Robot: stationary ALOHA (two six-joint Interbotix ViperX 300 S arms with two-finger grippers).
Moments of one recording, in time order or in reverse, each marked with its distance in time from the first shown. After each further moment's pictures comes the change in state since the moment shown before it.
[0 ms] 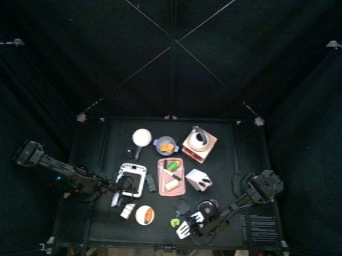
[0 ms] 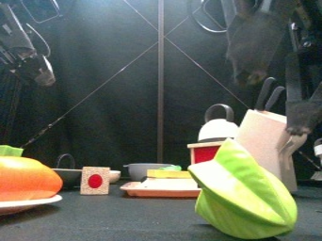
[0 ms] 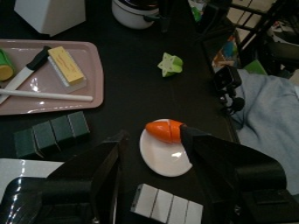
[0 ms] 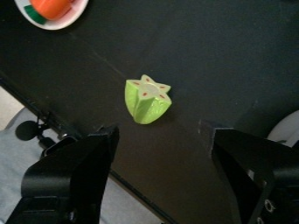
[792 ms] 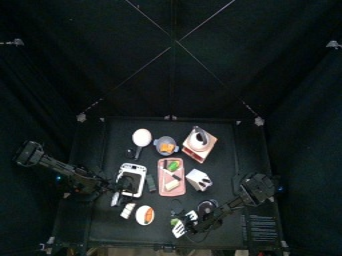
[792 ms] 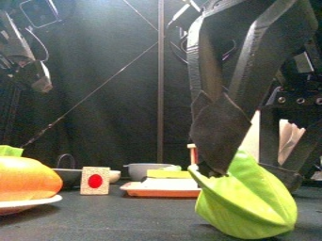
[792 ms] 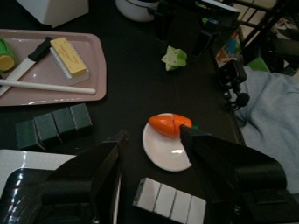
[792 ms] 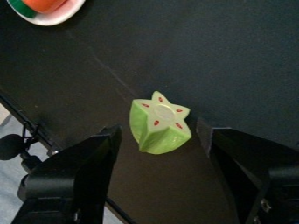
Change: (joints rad) left arm 0.003 -0.002 0.014 -0.005 0.000 0.002; right arm -0.049 0.061 0.020 -0.037 -0.166 -0.014
